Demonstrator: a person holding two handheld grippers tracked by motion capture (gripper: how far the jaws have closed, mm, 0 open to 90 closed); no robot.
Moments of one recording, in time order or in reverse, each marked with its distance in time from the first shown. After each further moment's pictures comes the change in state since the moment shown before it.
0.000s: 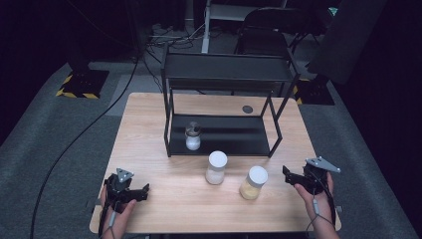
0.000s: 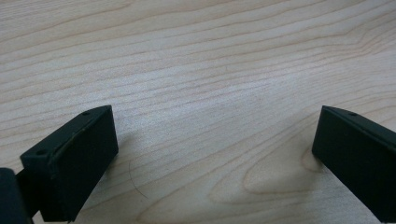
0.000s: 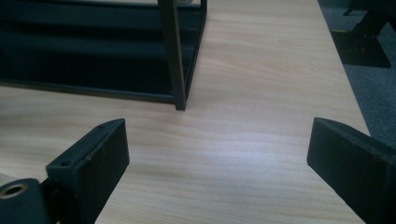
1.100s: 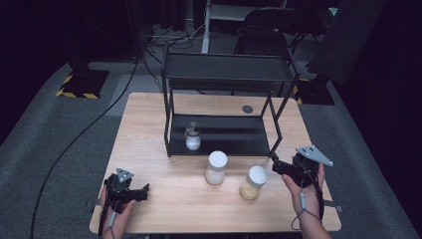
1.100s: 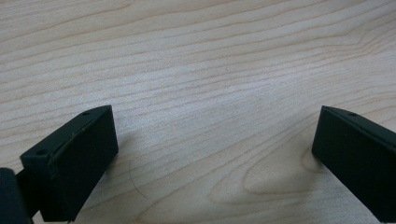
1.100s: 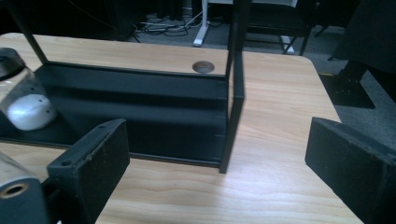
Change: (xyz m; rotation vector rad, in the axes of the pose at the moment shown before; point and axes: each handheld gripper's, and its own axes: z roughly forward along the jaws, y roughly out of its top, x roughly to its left) left arm 0.000 0.000 0.000 0.001 -0.001 0.002; right arm 0.067 0.031 -0.029 -0.143 -0.032 -0.016
